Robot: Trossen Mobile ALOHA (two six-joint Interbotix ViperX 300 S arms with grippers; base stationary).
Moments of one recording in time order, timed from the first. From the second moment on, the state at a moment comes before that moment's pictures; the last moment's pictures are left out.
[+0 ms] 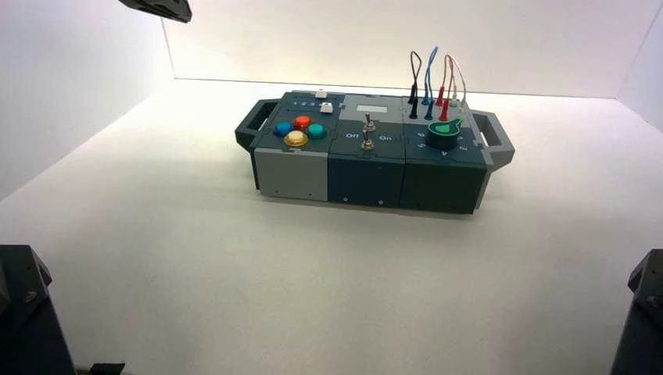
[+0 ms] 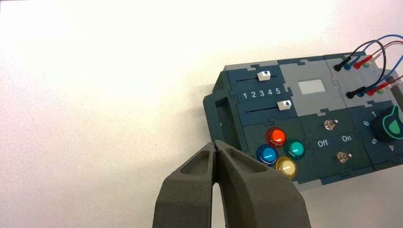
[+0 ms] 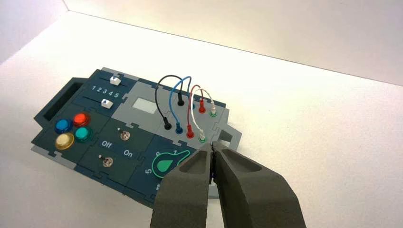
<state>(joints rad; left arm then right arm) -0.16 -0.38 0.86 -0.61 0.42 0.60 0.21 -0.92 1.11 0.04 0.41 -0.04</state>
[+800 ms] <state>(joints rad) -0.16 -0.39 0.85 -0.61 0.44 0.60 0.21 -0.92 1.09 0.05 0.45 -0.03</state>
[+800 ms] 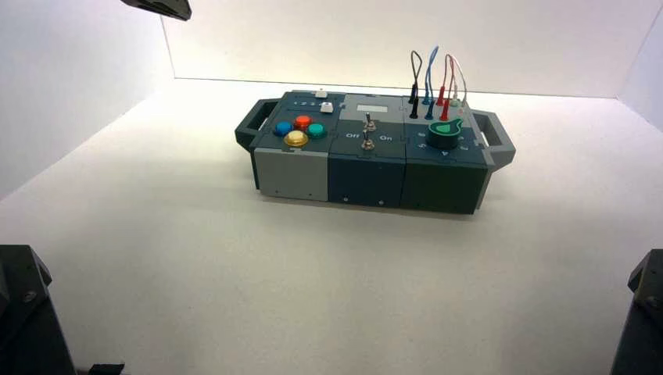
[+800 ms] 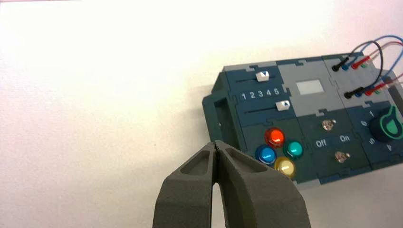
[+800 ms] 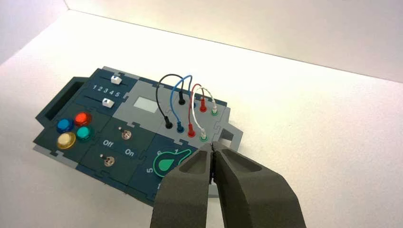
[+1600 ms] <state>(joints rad) -0.27 -0.32 0.64 -0.61 0.81 0.59 0.15 -0.84 0.87 0.05 0.91 0.09</state>
